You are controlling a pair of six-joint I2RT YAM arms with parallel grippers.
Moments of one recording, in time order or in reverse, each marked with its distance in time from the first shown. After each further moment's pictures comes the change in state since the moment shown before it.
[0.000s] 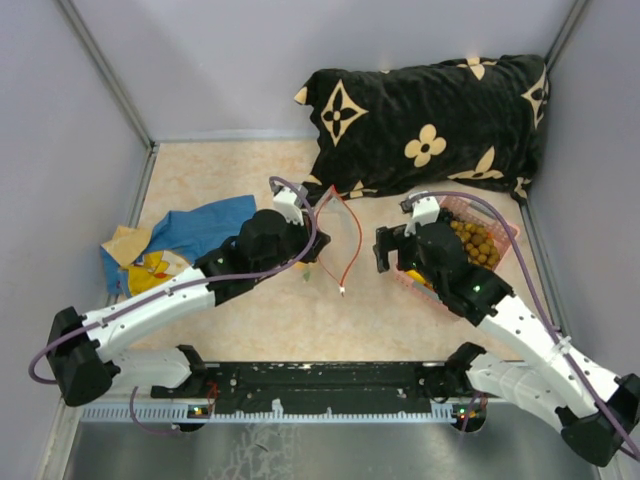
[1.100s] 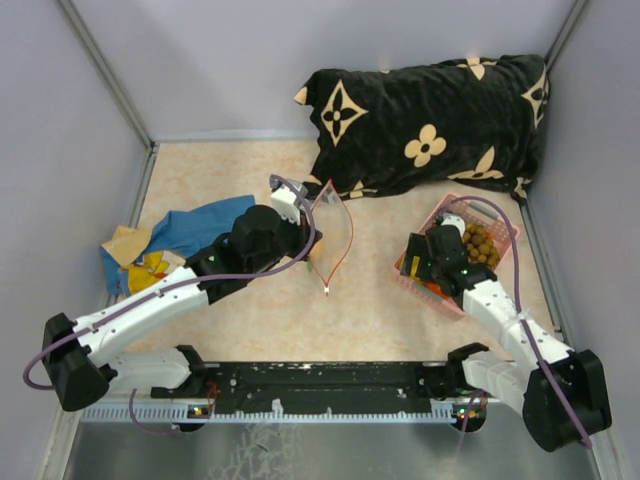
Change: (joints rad) left arm 0.024 -0.040 0.036 -0.087 -0.007 0.167; right arm -0.387 0.208 -0.202 -0.053 -0.078 0.279
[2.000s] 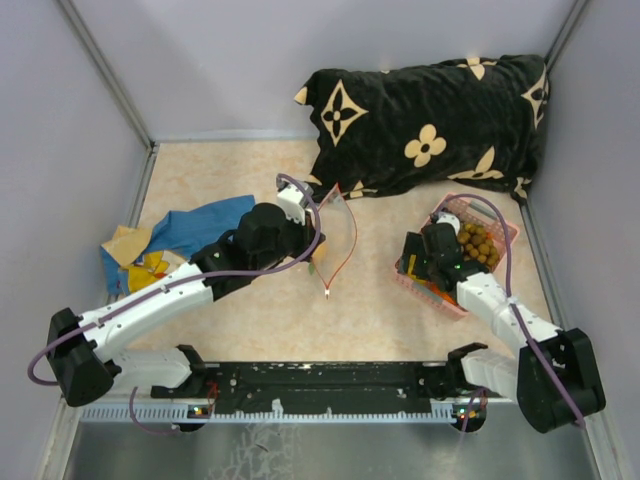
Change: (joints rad) left arm 0.000 0.037 0.023 -0.024 0.029 -0.001; right arm -0.012 0.101 -0.016 0.115 -0.022 -0.005
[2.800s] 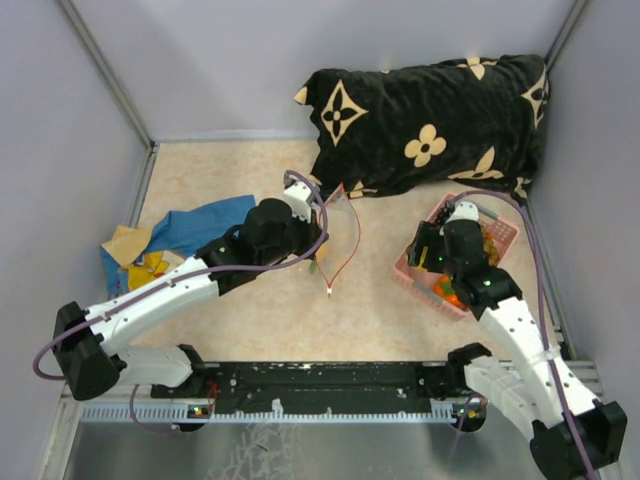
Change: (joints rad) left arm 0.000 0.045 0.044 -0.026 0.014 0.018; right arm 0.011 -0.283 0.109 -0.182 -0.027 -0.069
